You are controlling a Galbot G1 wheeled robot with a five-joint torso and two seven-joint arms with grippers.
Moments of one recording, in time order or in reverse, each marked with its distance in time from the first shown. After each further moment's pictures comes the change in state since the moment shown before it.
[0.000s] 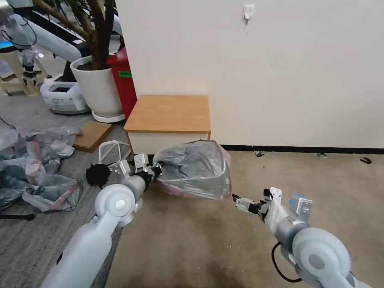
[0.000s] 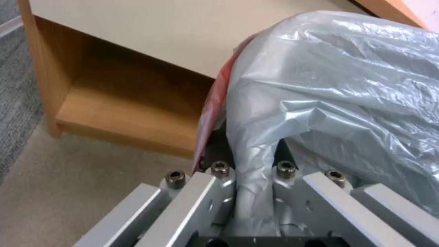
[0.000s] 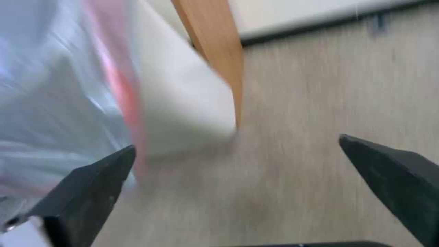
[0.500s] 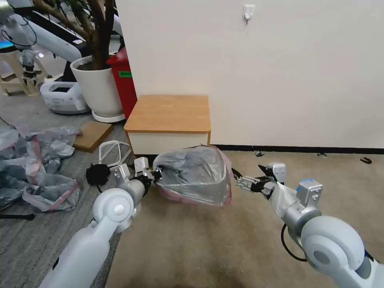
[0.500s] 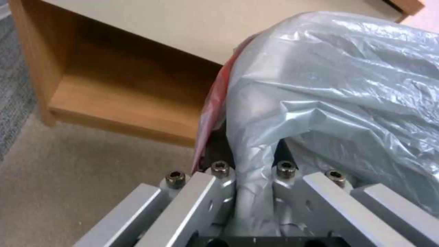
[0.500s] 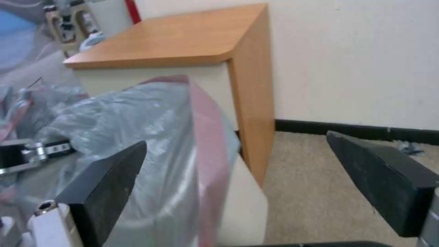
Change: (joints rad) left arm 0.027 0.002 0.016 -0.023 0.004 0.003 0.005; right arm 0.179 -0.180 -0.061 0.025 -0.016 0.069 -0.082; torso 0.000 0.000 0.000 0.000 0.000
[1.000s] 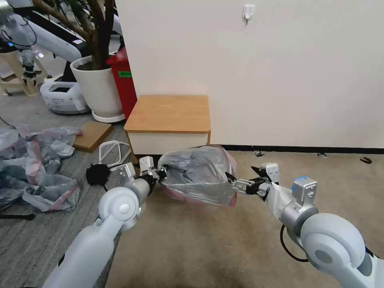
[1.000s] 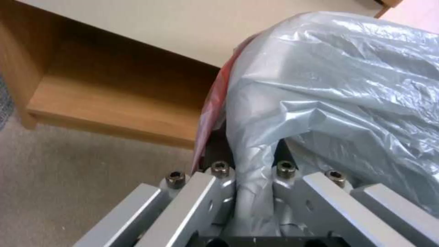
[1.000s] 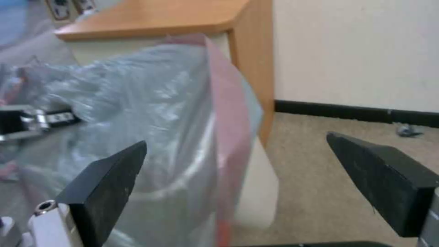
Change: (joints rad) left arm -0.033 -0.012 0.041 0.008 0.003 0.000 -0.006; right arm -0.014 0.005 -0.012 -0.018 -0.022 -0.044 0.000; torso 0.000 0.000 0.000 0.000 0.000
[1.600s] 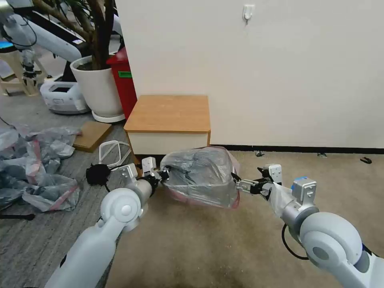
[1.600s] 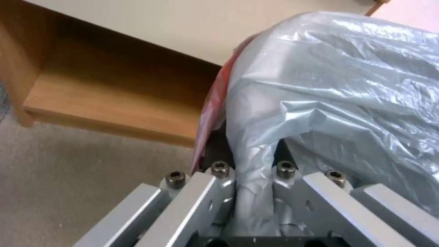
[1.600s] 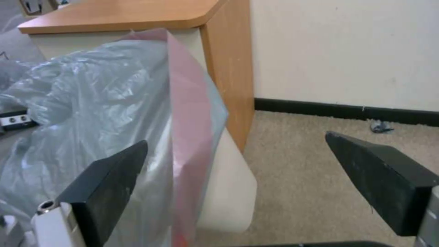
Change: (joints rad) left arm 0.012 0.001 0.002 -0.016 0.002 0.000 -0.003; right arm -0.003 -0.001 0.010 -0.015 -0.009 -0.002 0.034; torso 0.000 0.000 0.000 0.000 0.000
